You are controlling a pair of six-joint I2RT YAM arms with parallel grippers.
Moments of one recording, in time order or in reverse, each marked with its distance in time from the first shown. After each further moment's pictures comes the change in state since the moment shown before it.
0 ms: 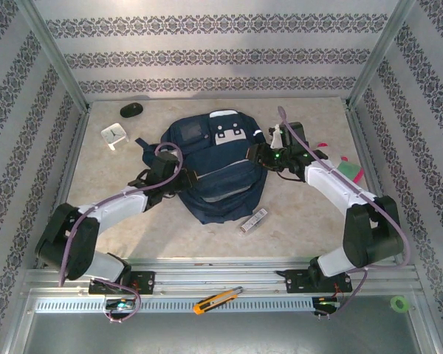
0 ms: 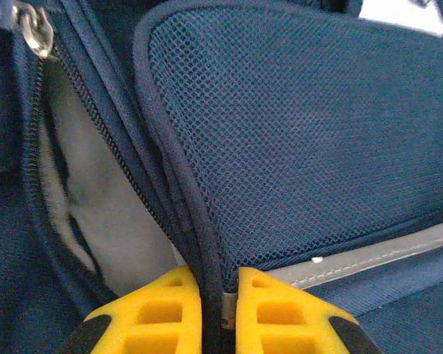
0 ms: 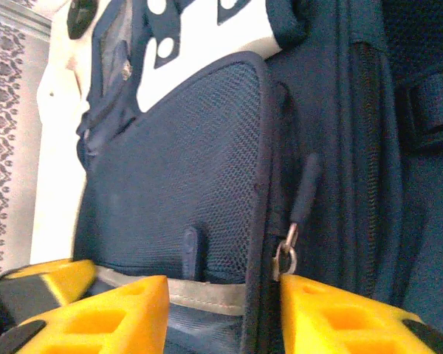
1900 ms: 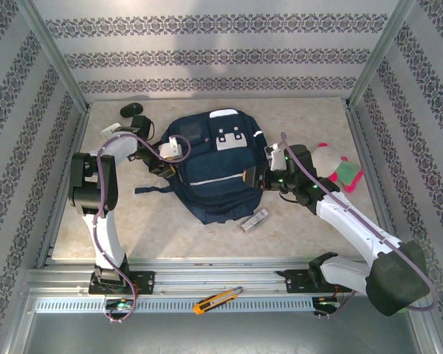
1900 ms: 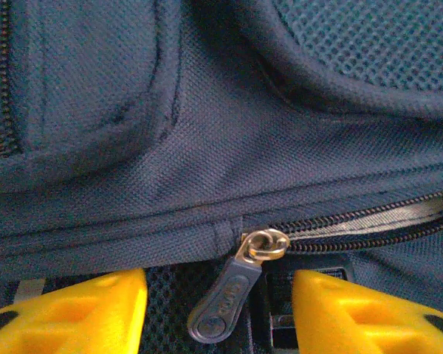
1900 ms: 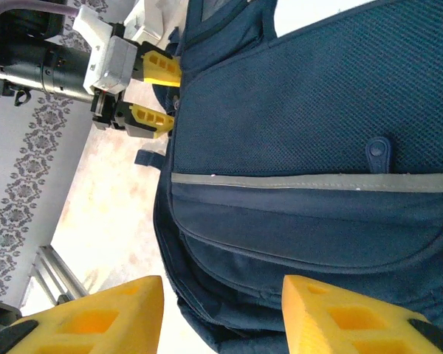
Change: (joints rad) left arm 0.423 0.546 0.701 -0.774 0.397 2.053; right arm 0.106 -0.342 -0.259 0.060 -0.059 -0.063
